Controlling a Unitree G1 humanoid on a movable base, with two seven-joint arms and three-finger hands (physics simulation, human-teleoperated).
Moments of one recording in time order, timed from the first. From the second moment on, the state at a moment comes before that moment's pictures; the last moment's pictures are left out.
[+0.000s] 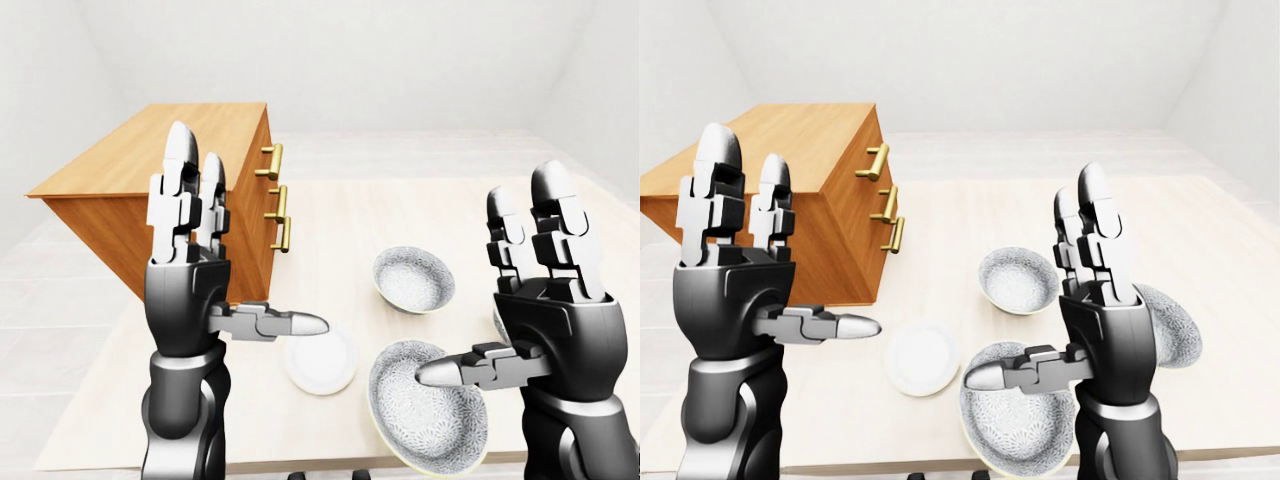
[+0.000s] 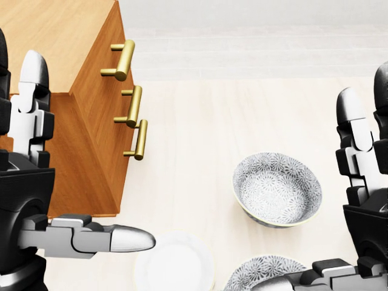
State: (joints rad) left arm -0.02 0.00 -0.07 -0.80 0.05 0.09 -0.03; right arm 0.23 0.01 -0.12 -0.96 0.07 0.09 0.24
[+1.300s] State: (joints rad) left arm -0.01 0.01 -0.07 -0.79 0.06 0.09 -0.06; right arm 0.18 -0.10 -0.43 -0.63 -0.29 0.09 0.34
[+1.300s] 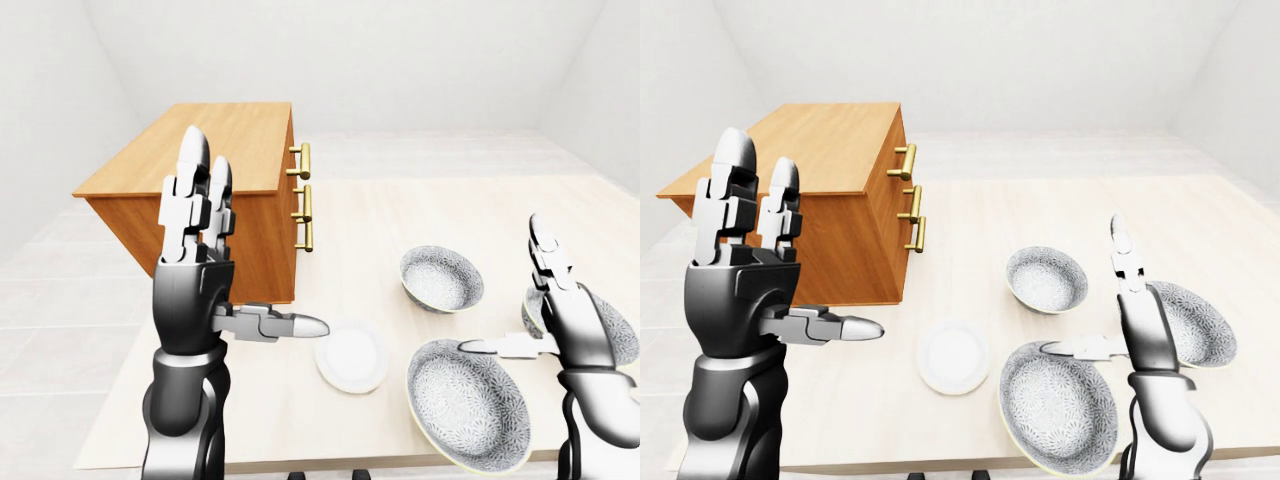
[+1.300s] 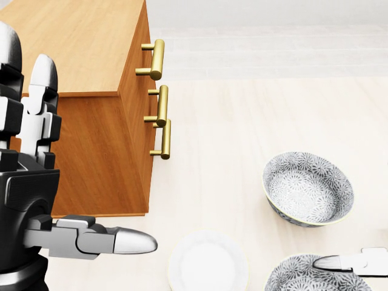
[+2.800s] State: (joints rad) left arm 0.00 0.00 -0.10 -0.84 0.01 0.09 -0.10; right arm 0.12 -0.36 -0.60 0.06 -0.93 -0.09 0.06
